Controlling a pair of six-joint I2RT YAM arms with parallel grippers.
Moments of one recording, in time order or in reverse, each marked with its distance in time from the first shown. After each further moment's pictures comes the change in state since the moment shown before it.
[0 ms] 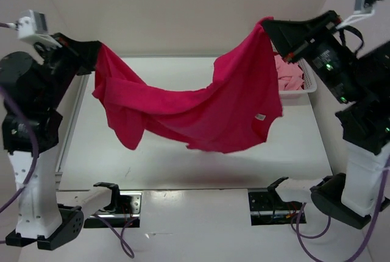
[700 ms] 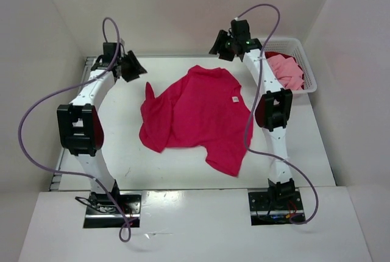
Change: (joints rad) left arm 0.067 0.782 -0.343 0.259 0.122 -0.114; right arm -0.280 1.170 0.174 0.010 -0.076 -0.019
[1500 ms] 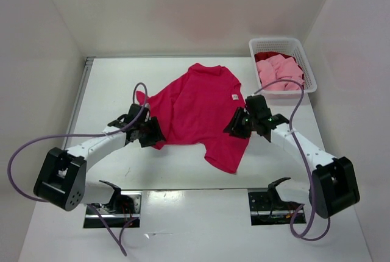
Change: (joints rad) left arm -0.336 -0.574 -0.891 0.055 -0.077 -0.133; right arm 0.131 -1.177 -1.656 0.238 -0.028 0.223
